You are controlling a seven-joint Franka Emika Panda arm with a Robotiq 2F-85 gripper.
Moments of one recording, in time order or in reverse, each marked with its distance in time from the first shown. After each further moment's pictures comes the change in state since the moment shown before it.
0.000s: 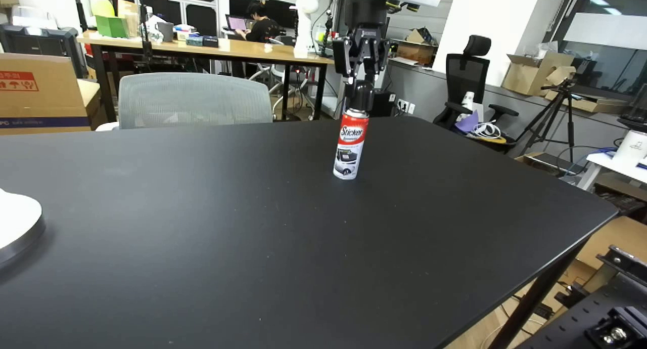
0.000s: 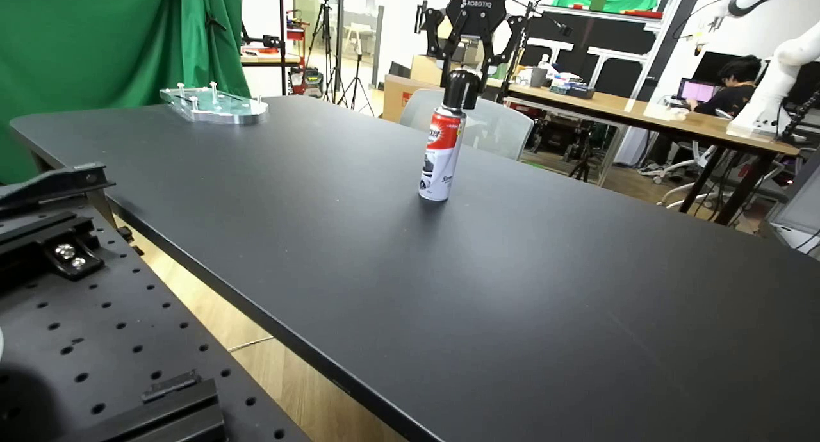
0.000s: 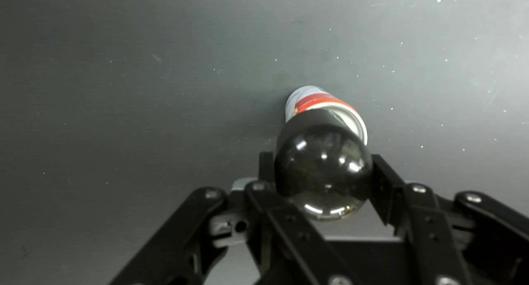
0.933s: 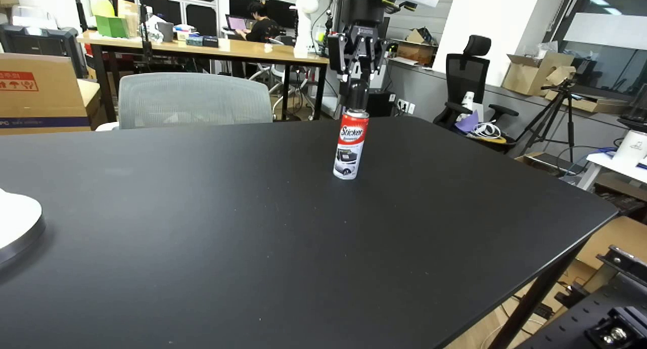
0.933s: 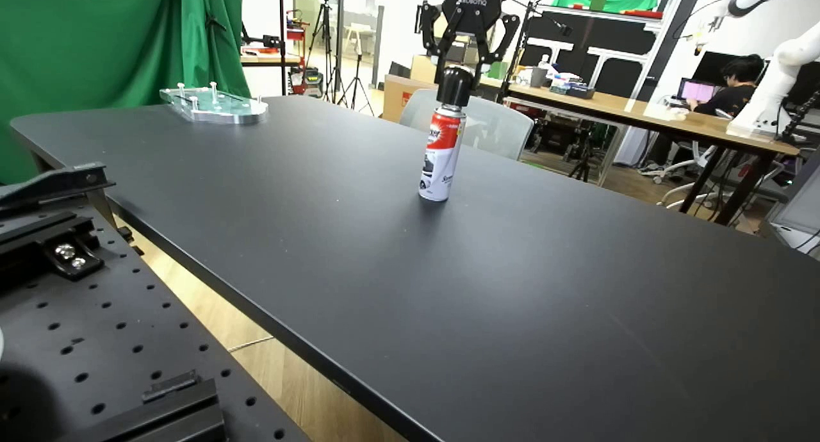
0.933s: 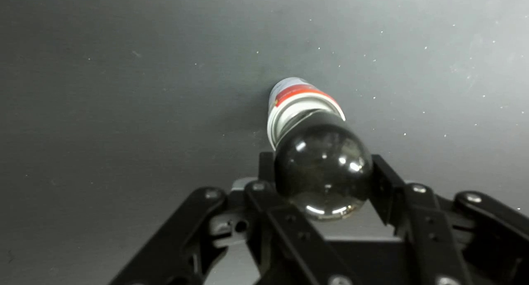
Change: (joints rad) arm 0.000 -0.006 0.006 -0.003 0.054 0.006 -0.003
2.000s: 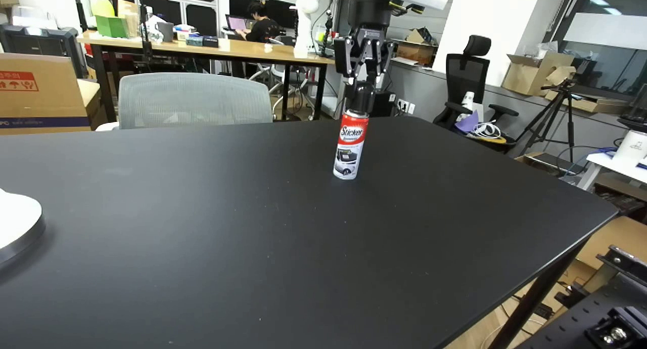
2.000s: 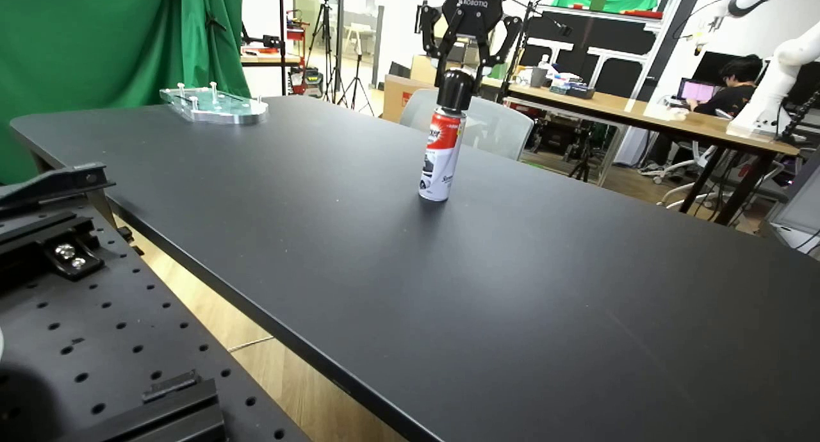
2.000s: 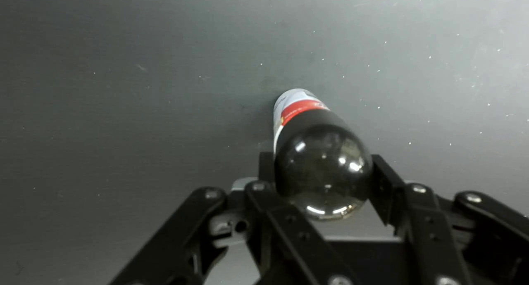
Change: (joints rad) arm -0.002 -0.025 -0.012 -0.046 -0.001 0.025 0.003
